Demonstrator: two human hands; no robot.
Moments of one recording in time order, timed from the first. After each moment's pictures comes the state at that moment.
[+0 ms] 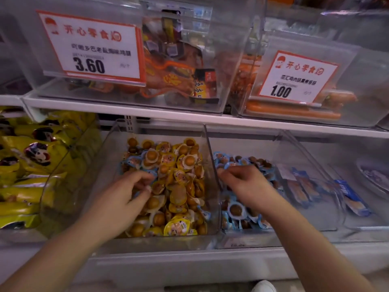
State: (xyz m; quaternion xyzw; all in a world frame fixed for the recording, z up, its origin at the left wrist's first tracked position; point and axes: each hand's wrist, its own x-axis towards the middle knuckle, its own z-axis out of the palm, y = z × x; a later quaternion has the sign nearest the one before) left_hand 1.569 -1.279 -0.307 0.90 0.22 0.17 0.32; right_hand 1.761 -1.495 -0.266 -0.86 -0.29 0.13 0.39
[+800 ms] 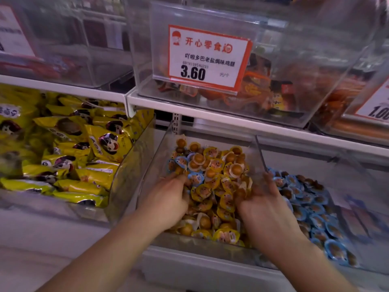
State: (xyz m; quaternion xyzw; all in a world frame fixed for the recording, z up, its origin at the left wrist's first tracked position) left_hand 1.570 -1.269 -0.317 0.92 0.28 0.12 0.22; right_hand 1.693 -1.449 -0.267 -0.81 -0.53 -0.09 -0.21
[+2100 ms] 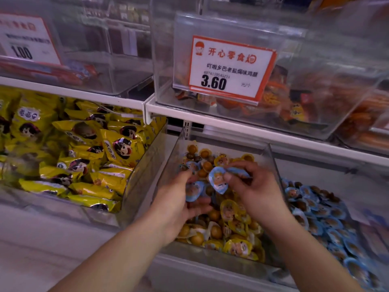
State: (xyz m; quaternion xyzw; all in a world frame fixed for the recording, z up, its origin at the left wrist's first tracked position) left_hand 1.568 -1.287 -0.281 0.39 0.36 0.23 0.82; right_hand 1.706 -1.389 -0.269 -0.74 -0.40 0.10 0.54
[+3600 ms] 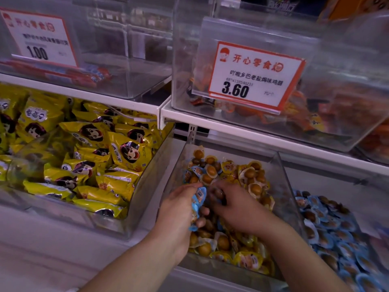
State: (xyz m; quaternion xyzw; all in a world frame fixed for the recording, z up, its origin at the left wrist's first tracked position) left_hand 1.570 -1.287 -0.299 0.33 0.38 0.31 0.81; right_hand 1.709 -1.354 -0.295 -0.77 -0.56 0.16 0.24
